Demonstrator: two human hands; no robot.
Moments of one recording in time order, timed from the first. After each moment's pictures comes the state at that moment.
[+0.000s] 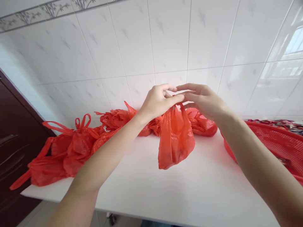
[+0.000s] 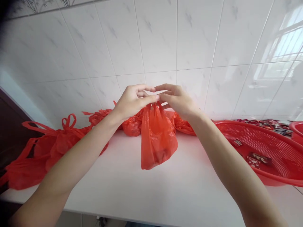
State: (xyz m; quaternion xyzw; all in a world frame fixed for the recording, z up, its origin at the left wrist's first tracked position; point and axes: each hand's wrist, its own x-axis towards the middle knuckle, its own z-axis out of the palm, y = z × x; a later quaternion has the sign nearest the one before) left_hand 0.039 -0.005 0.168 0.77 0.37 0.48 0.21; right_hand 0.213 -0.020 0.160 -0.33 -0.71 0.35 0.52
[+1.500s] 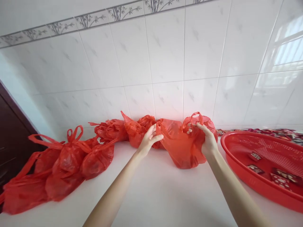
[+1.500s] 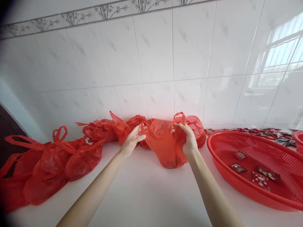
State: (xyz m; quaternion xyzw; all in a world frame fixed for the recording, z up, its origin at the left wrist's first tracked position) left_hand 0.001 0.058 0.031 0.62 0.33 0.54 0.46; right_hand 0.233 0.031 0.036 -0.22 -0.34 0.55 0.73
